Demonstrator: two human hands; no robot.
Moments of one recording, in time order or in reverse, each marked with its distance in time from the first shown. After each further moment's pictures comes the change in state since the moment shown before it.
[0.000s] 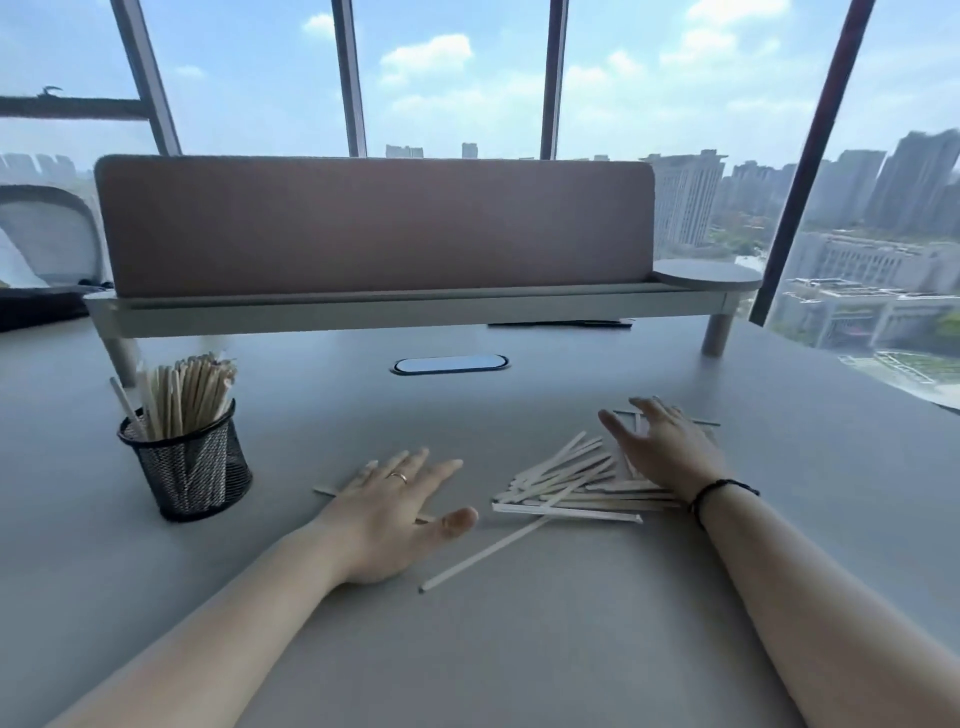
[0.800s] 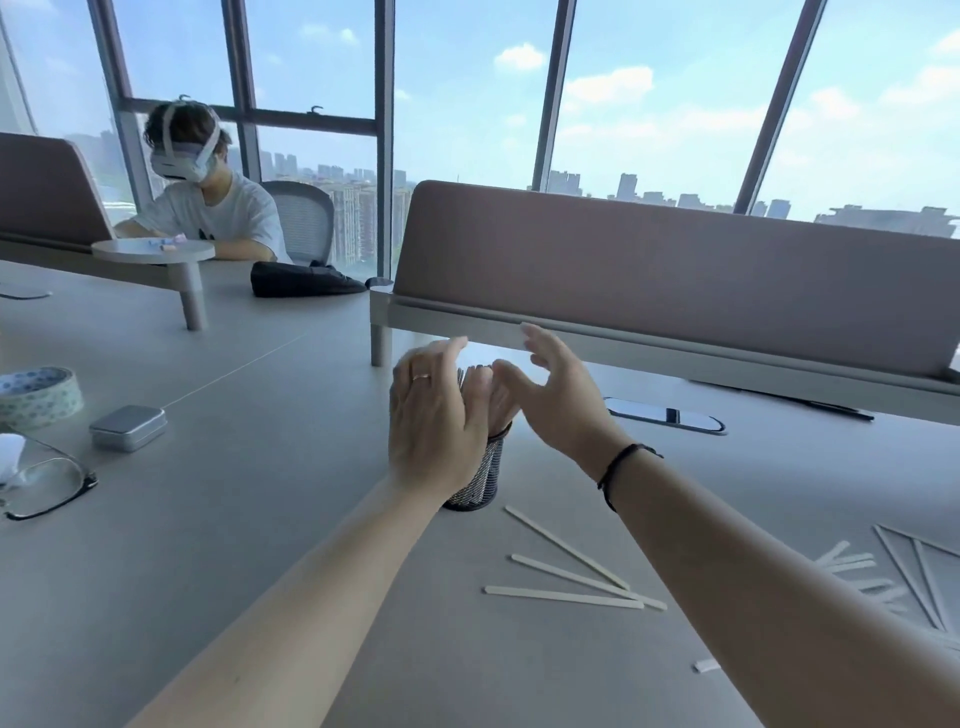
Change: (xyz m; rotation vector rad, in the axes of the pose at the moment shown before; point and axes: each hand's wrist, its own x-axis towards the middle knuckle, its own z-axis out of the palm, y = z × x) left_hand -0.065 -0.143 -0.074 -0.229 1.222 -0.265; right_hand -0.077 -0.382 0.027 0.722 -0.132 -0.611
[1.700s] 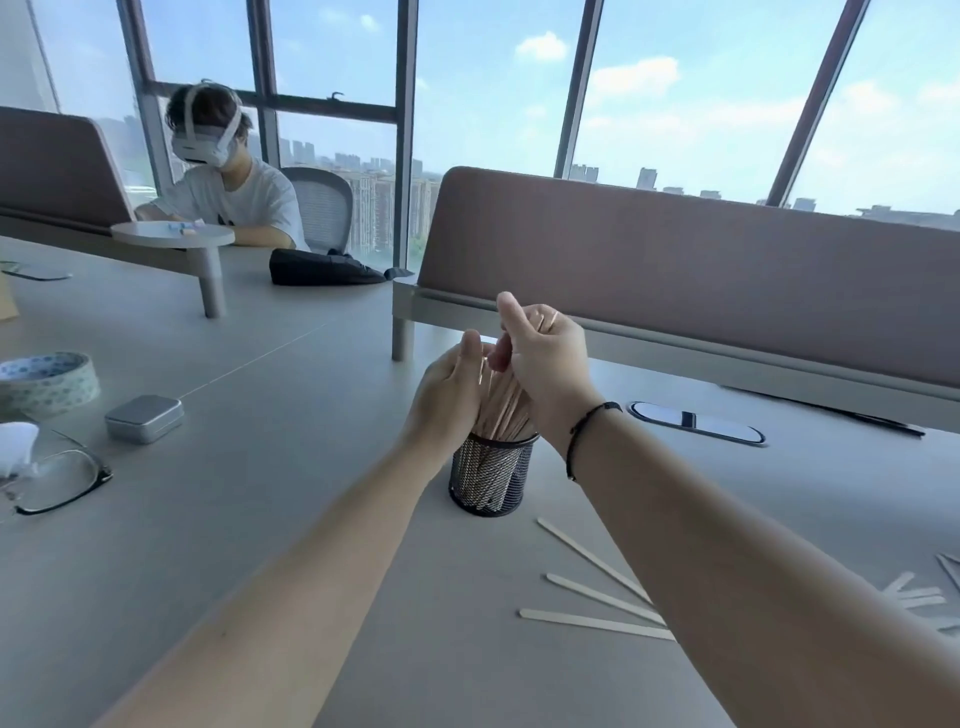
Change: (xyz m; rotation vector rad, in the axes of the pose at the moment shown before) left_hand 0.038 -0.033 0.008 -0.701 -0.215 -0.467; right_hand 0.037 -0.045 0.047 0.622 0.117 0.209
